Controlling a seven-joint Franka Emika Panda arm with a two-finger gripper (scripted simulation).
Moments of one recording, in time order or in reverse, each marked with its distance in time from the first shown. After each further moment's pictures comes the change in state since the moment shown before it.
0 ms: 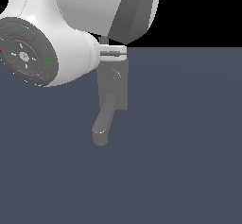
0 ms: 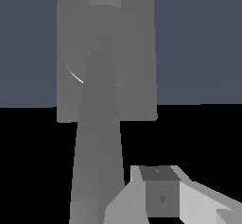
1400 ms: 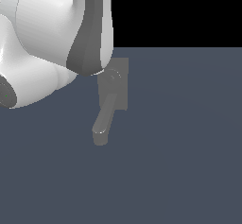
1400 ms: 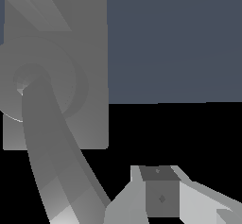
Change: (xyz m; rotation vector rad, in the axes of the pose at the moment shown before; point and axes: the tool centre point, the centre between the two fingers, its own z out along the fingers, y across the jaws) arm 0.036 0.065 0.009 0.019 -0.019 0.000
